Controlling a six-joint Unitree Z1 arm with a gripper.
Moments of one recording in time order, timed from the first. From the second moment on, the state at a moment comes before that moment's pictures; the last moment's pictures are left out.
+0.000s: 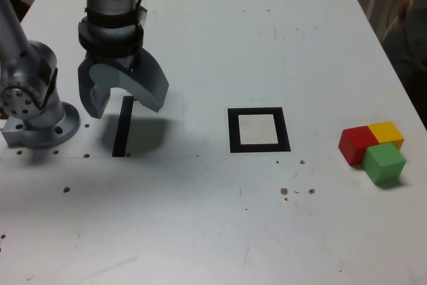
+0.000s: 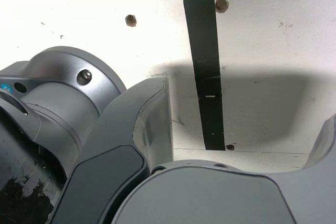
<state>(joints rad) 0.04 1.51 -0.75 1.02 0.01 0.16</state>
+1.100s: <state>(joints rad) 0.00 1.81 -1.26 1.21 0.13 0.40</state>
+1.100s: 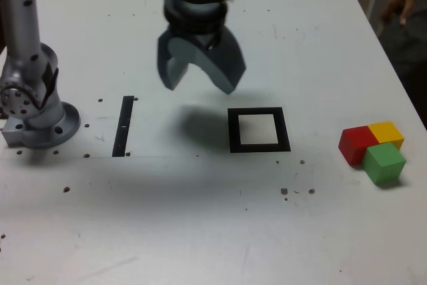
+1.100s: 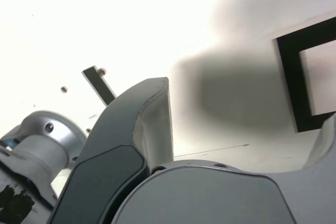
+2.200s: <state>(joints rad) -0.19 2.14 -1.86 1.43 0.30 0.77</state>
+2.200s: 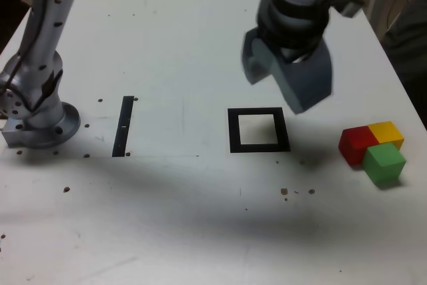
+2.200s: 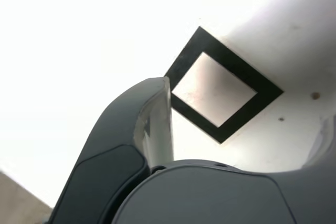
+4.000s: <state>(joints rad) -0.23 2.50 -2.41 1.62 0.22 1.08</state>
